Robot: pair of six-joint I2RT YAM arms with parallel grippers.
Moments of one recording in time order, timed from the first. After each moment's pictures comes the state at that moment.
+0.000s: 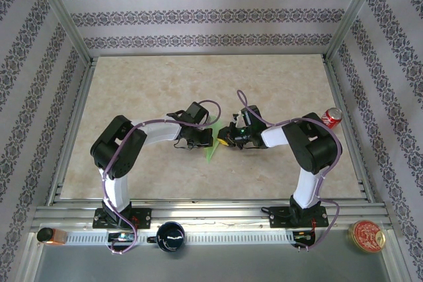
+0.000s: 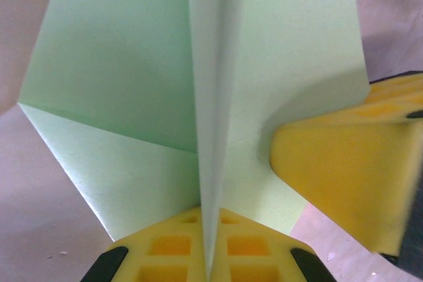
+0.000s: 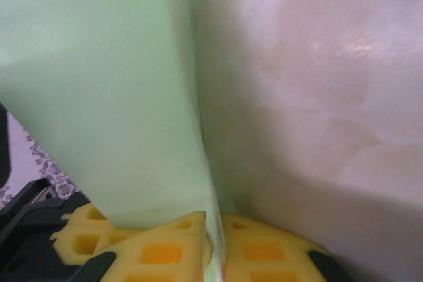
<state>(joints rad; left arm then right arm) -0.62 1.88 1.10 -0.34 0.35 -0.65 0.44 1.84 0.73 0.31 -0.70 1.02</state>
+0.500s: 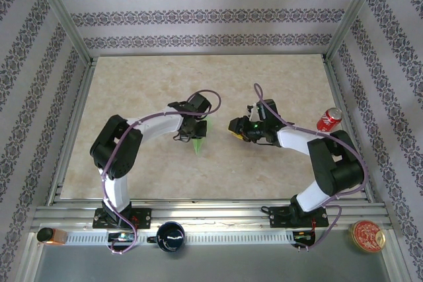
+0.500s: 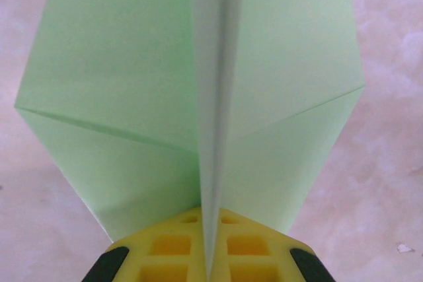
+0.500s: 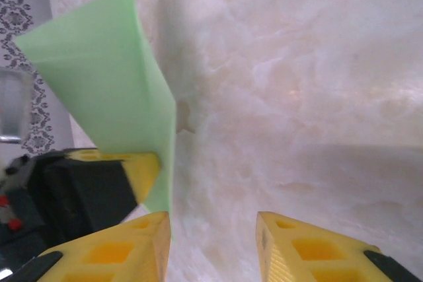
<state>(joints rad) -0.62 1.89 1.29 -0.66 0.00 -0.62 0.34 1.58 0.70 0.05 -0.62 0.86</state>
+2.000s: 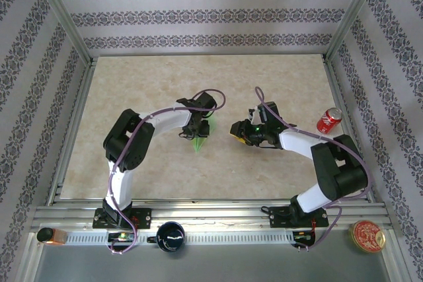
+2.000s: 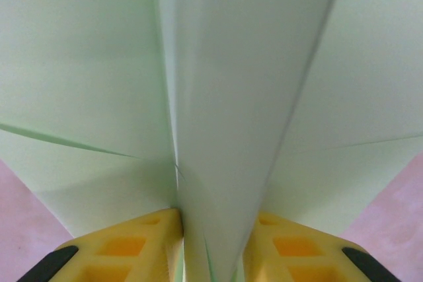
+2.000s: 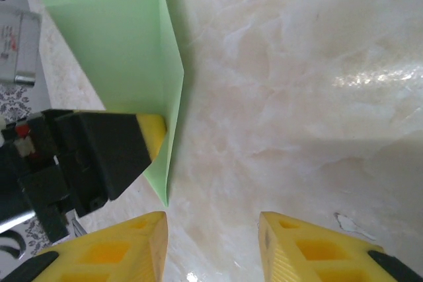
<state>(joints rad) -0.62 2.03 1.41 -0.73 -0.03 -0.67 0.34 1.53 0.68 -0.02 -0.61 0.84</state>
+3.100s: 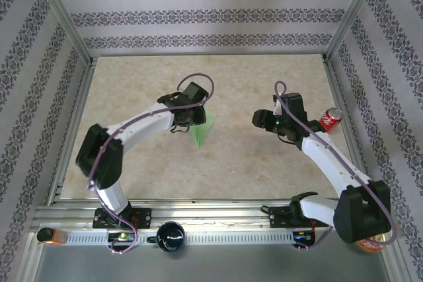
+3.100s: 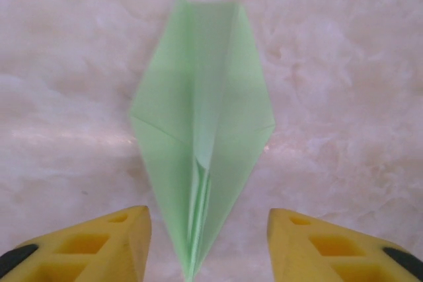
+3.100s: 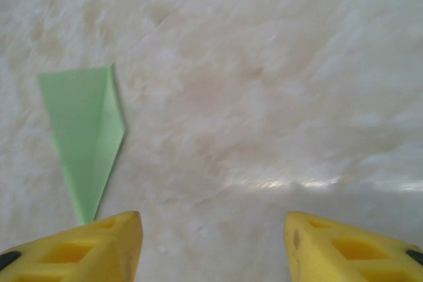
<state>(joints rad) -0.61 1.68 1.30 -0.67 -0.17 -0.74 0.21 1.16 0.79 -0.43 -0.18 0.48</state>
